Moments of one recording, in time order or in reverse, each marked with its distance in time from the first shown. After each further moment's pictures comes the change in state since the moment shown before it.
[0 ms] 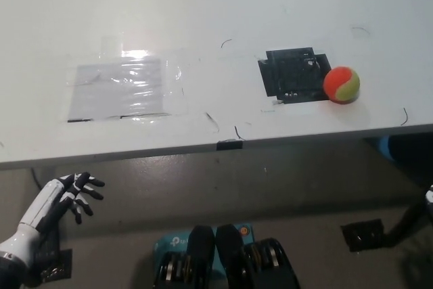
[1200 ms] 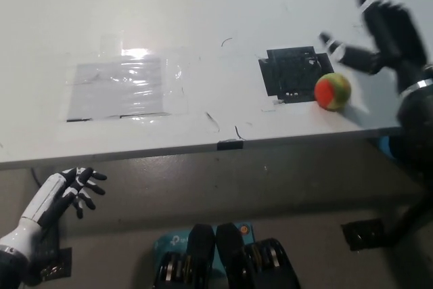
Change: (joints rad) left_arm -0.016 0.001 -0.005 -0.011 -0.002 0.009 -0.001; right_arm -0.572 -0.404 0.586 -0.030 -0.568 0.145 0.102
